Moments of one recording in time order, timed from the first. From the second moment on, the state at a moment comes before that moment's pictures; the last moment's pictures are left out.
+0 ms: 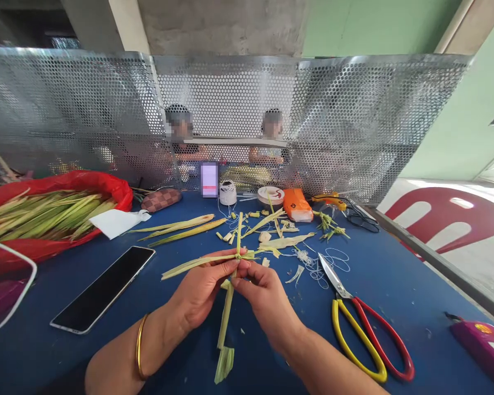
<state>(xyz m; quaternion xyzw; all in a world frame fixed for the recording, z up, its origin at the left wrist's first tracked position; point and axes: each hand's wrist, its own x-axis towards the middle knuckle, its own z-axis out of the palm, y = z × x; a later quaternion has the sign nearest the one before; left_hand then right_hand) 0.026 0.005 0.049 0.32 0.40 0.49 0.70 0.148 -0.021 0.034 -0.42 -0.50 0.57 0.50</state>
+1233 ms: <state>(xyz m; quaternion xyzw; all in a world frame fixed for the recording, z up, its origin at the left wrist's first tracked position) 0.019 0.014 0.051 0.52 0.44 0.42 0.60 0.183 -0.003 0.049 -0.50 -0.80 0.01 0.34</state>
